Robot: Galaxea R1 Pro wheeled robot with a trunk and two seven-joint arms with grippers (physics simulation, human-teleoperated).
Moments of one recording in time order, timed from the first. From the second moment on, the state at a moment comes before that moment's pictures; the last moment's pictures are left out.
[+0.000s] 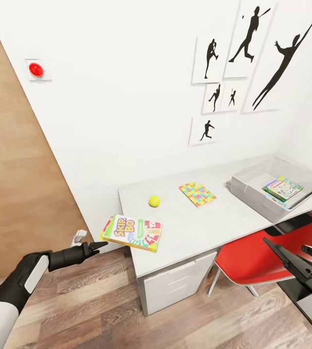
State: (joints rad) left arm -0.63 0.28 0.06 -0.77 0.48 0.79 -0.87; right arm -0.11 -0.24 -0.57 -1.56 -0.80 0.71 1.24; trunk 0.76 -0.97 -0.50
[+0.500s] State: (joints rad) left arm -0.63 0.28 0.07 -0.76 0.48 0.79 -0.88; right arm -0.11 -0.24 -0.57 -1.56 -0.80 0.71 1.24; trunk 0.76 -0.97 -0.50
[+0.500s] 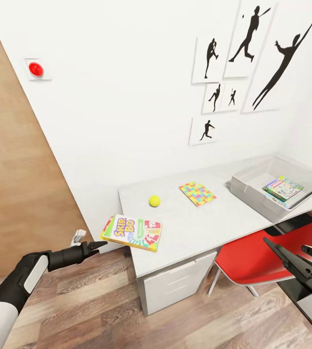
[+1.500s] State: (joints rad) left arm -0.63 0.29 0.08 -0.76 0.49 0.79 -0.88; right arm -0.11 -0.24 -0.57 -1.56 -0.80 0.71 1.24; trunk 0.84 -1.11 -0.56
